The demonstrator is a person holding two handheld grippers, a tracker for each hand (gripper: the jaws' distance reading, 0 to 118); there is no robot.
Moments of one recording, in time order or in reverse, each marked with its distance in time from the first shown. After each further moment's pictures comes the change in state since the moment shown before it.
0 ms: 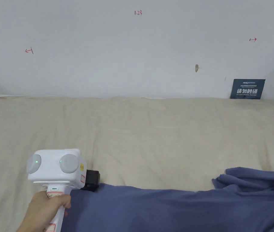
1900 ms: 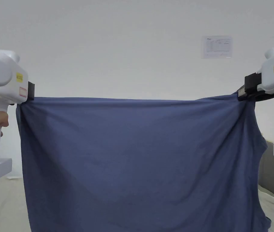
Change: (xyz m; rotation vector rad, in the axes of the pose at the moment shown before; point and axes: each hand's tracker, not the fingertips) left arm -0.054 -0.048 0.581 0.878 0.153 0.033; right arm -0.032 0.040 0.476 0.691 0.211 -0.009
